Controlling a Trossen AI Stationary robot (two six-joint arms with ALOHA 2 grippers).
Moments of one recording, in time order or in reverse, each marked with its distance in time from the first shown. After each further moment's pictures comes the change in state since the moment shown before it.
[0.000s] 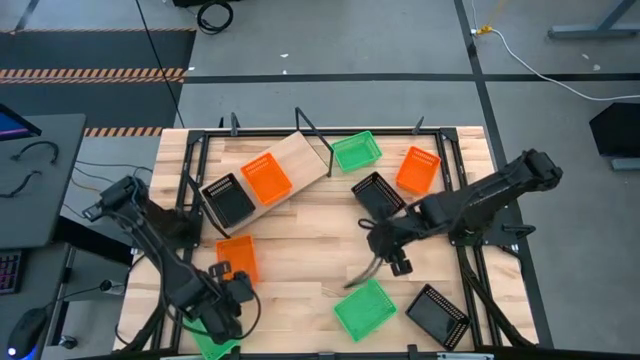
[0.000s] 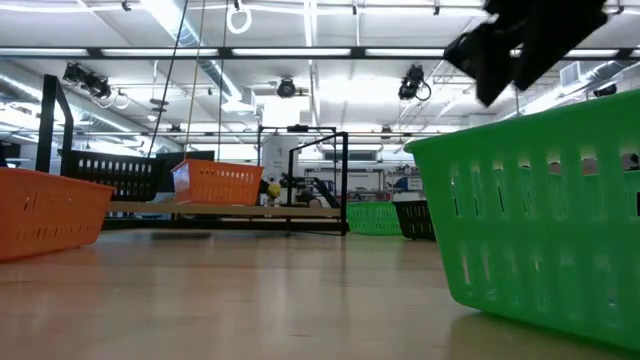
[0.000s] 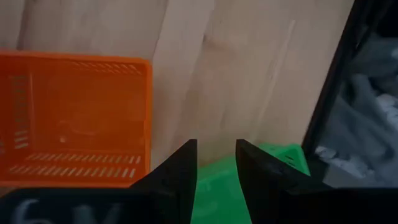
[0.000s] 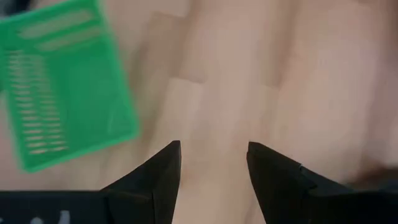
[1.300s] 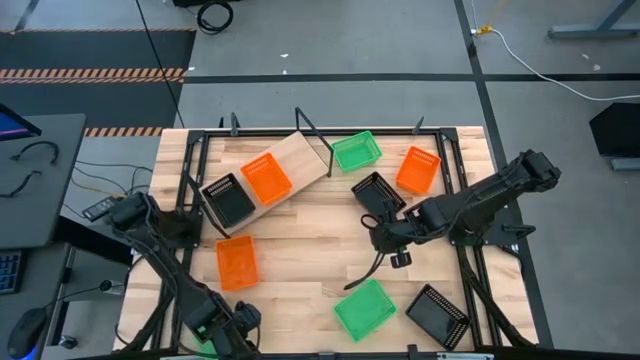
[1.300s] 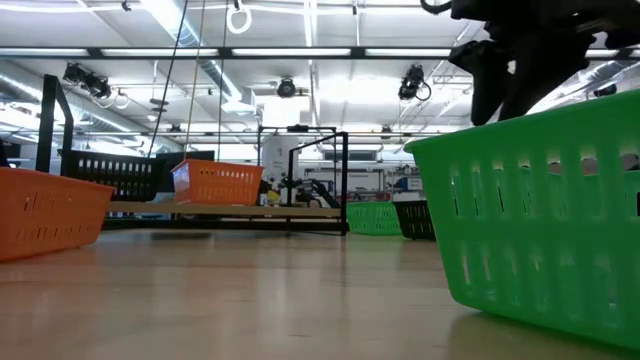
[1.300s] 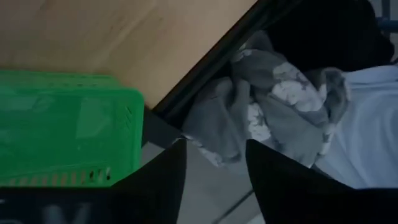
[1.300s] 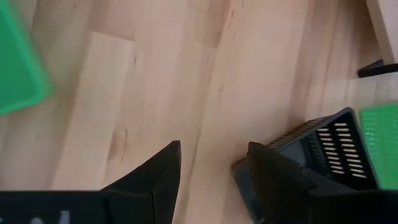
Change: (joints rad) left arm -0.041 0.162 0.000 0.456 0.301 -0.628; right arm 0.008 0.020 -0.002 -0.122 0.266 -0.008
